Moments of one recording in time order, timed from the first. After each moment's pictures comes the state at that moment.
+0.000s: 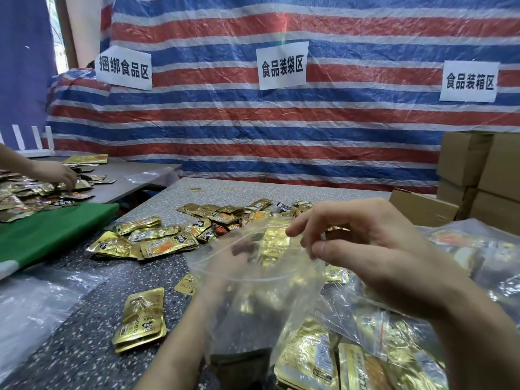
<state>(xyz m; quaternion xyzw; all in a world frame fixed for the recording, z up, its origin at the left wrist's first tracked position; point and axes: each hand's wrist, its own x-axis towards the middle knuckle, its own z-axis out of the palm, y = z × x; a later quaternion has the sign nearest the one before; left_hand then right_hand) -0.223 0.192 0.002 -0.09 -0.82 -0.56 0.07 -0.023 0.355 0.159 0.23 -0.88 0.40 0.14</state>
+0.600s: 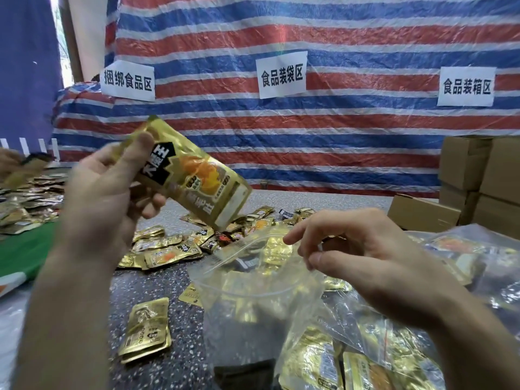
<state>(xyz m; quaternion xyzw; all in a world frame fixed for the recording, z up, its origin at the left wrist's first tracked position) -0.116 0.079 0.162 -0.19 -0.54 -0.78 0.25 -0.021 0.351 0.161 0.23 -0.87 0.41 0.14</state>
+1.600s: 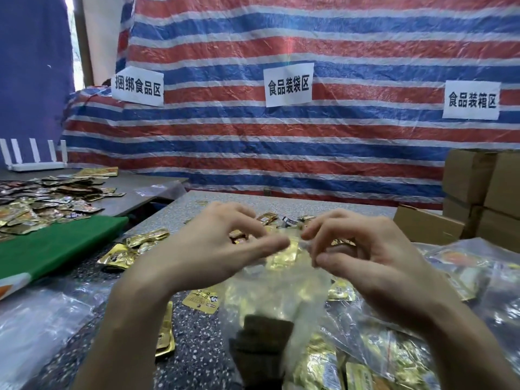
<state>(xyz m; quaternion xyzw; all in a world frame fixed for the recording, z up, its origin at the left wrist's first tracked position) -0.085 0.136 0.161 -0.30 -0.89 -0.32 0.09 -0.030 0.351 0.157 0.22 -0.86 0.43 0.18</state>
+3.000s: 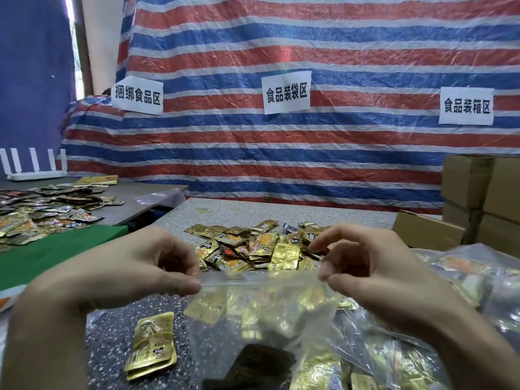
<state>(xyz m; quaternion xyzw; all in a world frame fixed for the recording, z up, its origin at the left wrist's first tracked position) -0.097 0.053 0.154 -0.28 -0.89 -0.36 -0.08 -0.030 0.359 0.155 0.13 -0.89 0.41 0.12</state>
